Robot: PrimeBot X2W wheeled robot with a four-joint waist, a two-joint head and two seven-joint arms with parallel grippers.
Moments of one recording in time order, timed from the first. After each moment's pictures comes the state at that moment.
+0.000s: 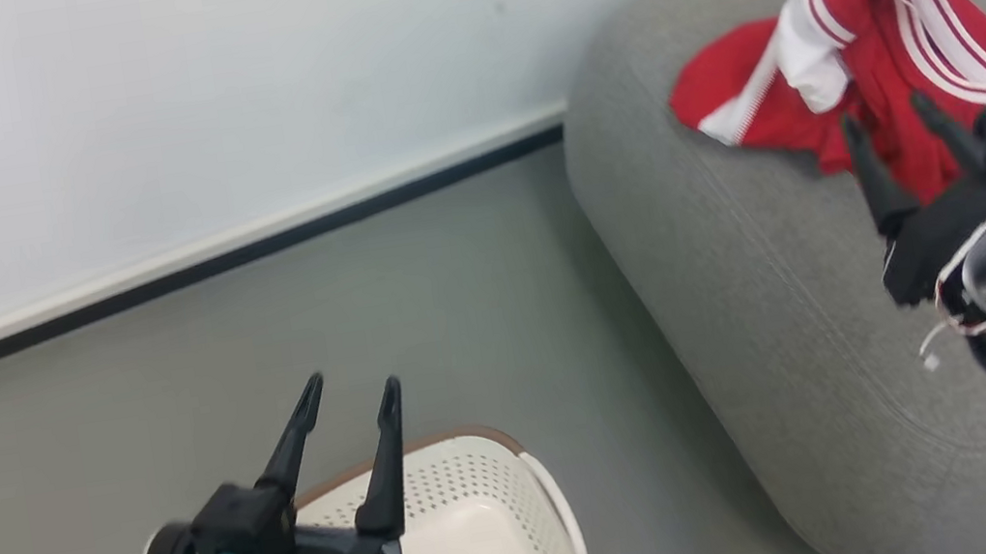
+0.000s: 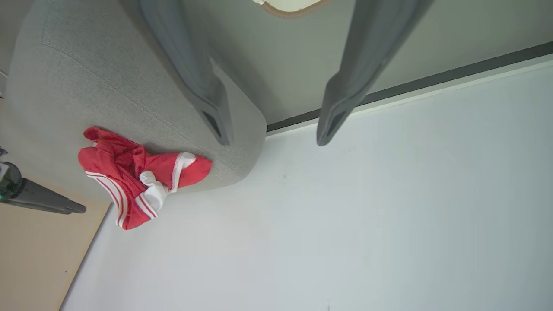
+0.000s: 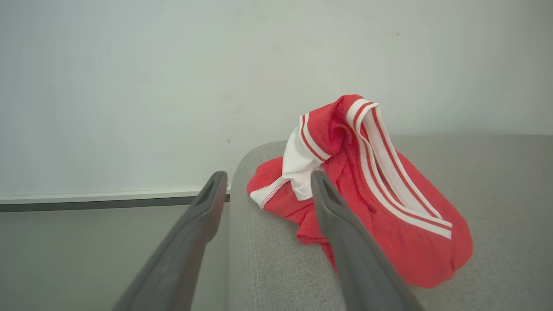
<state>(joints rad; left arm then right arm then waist) -0.23 0.18 -0.42 0.17 -0.44 0.04 -0.21 -0.86 -0.33 0.54 0.96 0.52 0.10 -0.25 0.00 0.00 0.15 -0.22</state>
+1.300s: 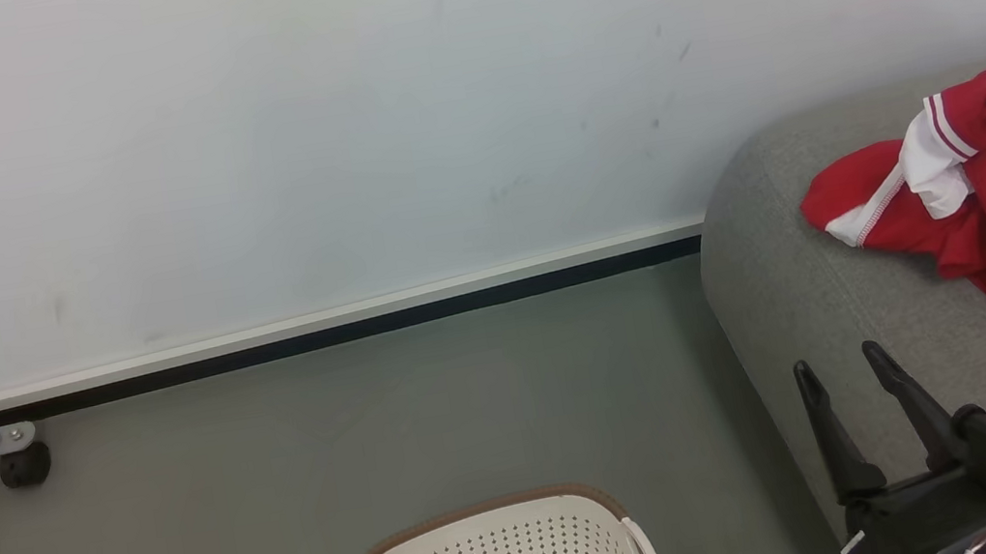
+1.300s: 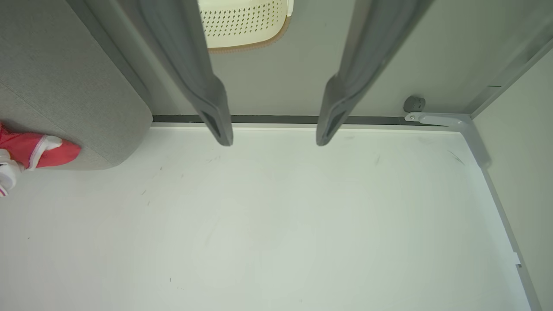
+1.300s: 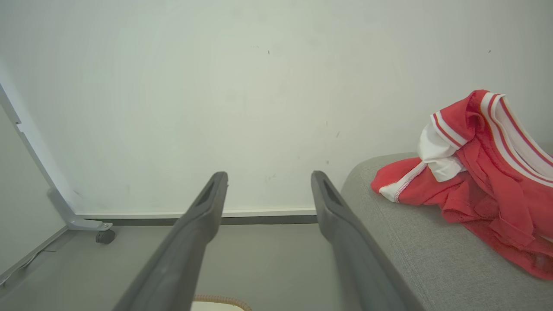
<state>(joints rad) 0.16 0.24 -0.18 0.05 -0.43 0.12 -0.25 -0.13 -0.29 0.42 0.16 0.47 -0.11 -0.25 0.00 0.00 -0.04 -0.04</state>
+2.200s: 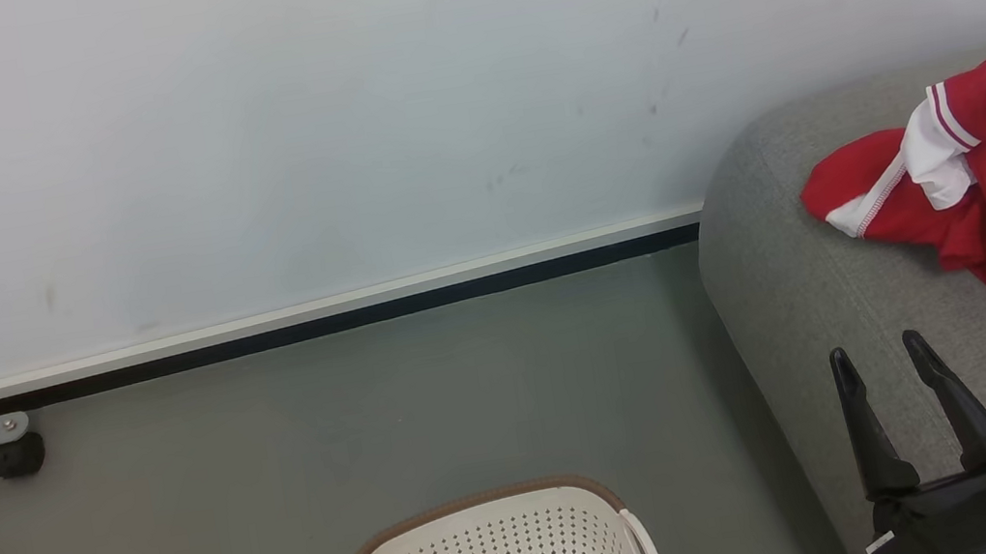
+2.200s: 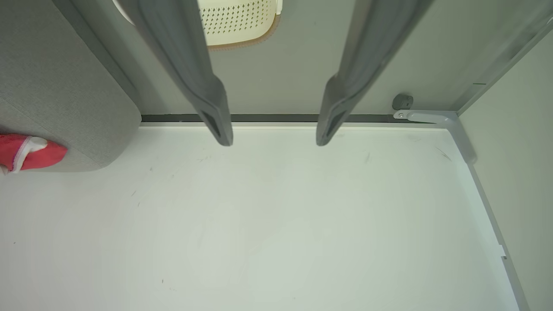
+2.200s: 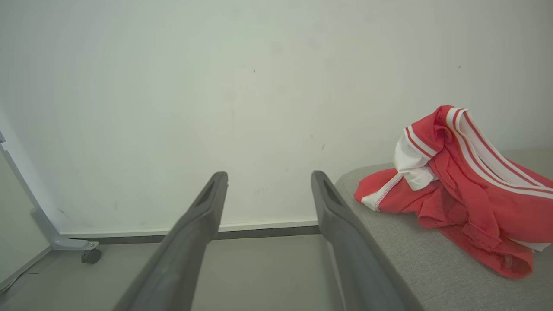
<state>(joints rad) 0.17 0.22 -0.13 0.03 -0.38 0.12 -0.25 -0.05 -0.27 0.32 0.04 0.42 -0.12 -0.25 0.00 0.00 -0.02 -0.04</state>
